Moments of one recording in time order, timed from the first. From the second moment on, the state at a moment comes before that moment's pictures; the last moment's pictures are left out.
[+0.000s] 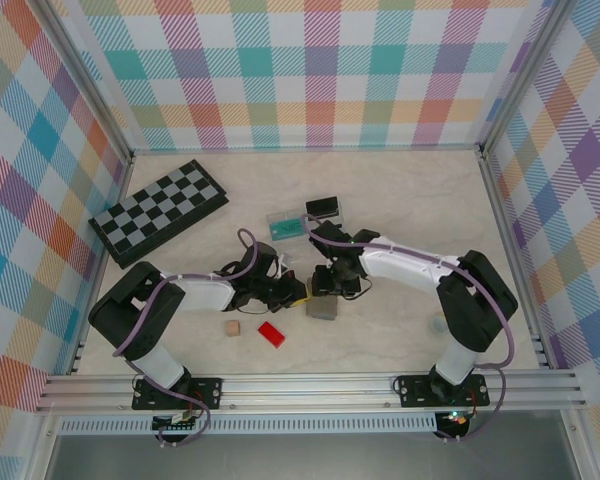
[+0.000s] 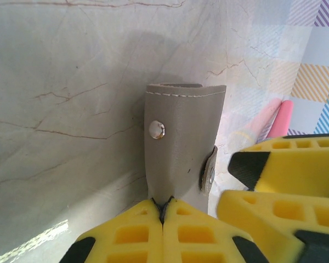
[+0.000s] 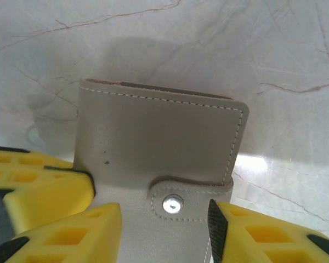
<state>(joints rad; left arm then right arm) -0.66 1.63 0.62 0.21 0.58 -1.07 0.80 1.72 1.14 -0.77 -0.12 0.72</state>
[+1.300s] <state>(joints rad) -0.67 1.57 0.68 -0.01 0.48 -0.99 0.71 1.66 0.99 -0.66 -0.12 0.80</state>
